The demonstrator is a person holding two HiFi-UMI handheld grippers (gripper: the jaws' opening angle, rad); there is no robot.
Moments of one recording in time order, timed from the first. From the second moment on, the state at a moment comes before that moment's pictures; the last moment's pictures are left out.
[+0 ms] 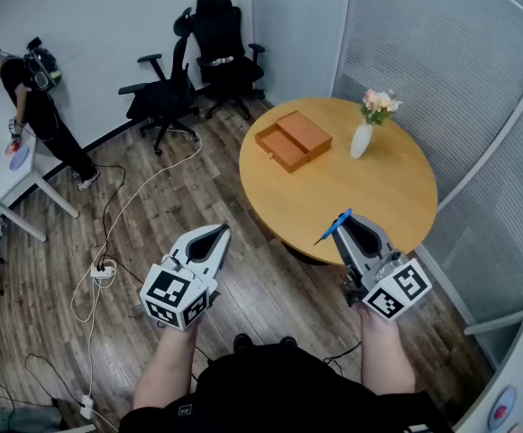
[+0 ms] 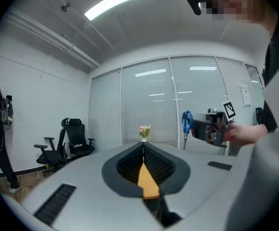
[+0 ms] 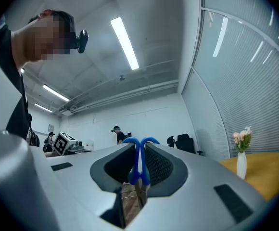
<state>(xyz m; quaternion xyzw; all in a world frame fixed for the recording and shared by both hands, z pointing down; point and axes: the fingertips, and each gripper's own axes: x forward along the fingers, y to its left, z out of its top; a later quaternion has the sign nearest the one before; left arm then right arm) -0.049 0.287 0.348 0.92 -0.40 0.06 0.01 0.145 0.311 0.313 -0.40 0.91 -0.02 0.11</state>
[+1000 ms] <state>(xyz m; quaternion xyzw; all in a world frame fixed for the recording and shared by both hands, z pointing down) -0.155 0.291 0.369 0.92 -0.39 0.05 0.02 0.046 0.287 0.334 -0.39 0.90 -0.09 0.15</state>
